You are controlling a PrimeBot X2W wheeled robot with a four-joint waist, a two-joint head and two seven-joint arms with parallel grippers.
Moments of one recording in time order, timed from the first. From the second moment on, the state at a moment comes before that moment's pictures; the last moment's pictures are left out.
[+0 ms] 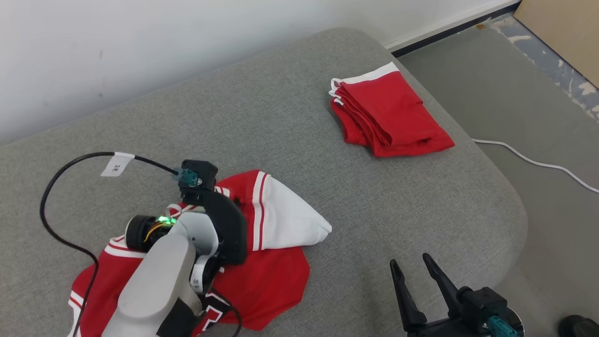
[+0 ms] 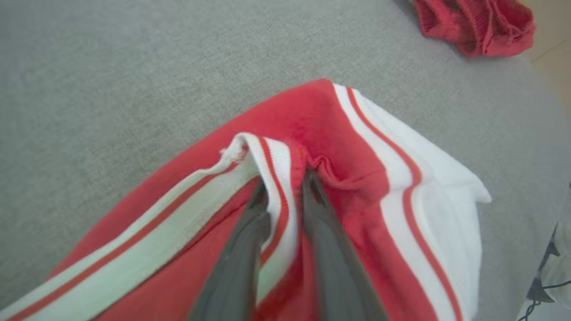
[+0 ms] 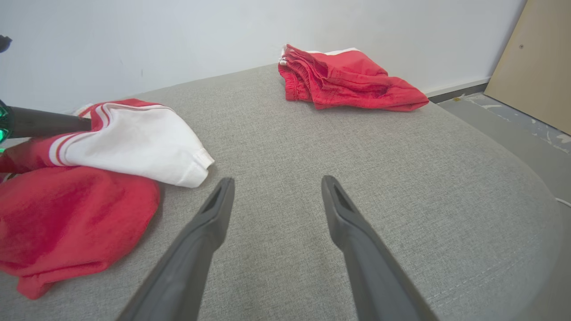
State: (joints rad) left arm -0.67 0.10 -0.38 0.69 -0.44 -0.02 0.44; right arm -0.01 -0.05 0.15 0.21 0.17 0.13 -0.17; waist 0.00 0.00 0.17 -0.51
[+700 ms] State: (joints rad) left arm -0.89 0.05 -0.35 0.16 -0.42 0.03 -0.25; right arm 0.01 -0.05 0.12 0.20 0.15 0.13 -0.15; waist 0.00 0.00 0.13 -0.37
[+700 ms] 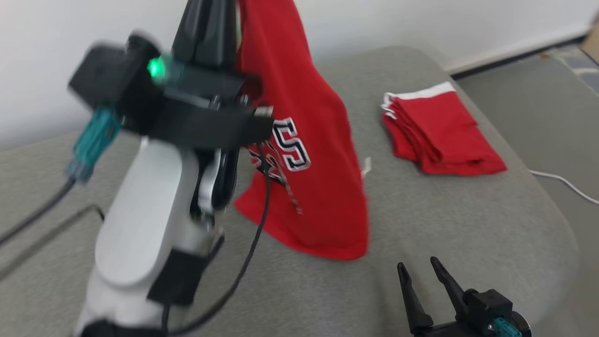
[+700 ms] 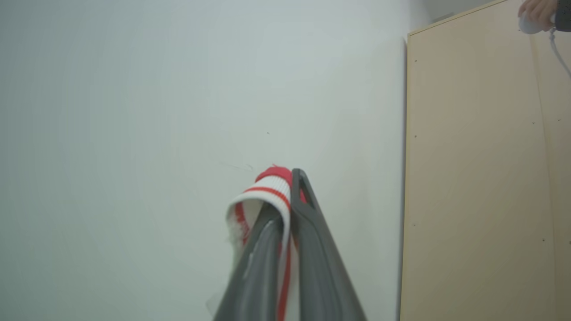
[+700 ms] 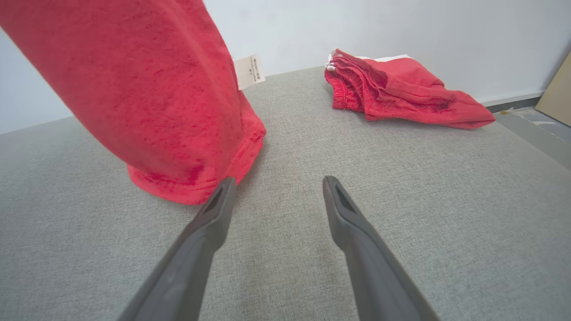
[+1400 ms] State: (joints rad) left arm -0.06 0.16 -0.20 0.37 -0.64 0.03 -0.25; right arm 0.03 -0.07 0.12 0.14 0.13 0.13 -0.10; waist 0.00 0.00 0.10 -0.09
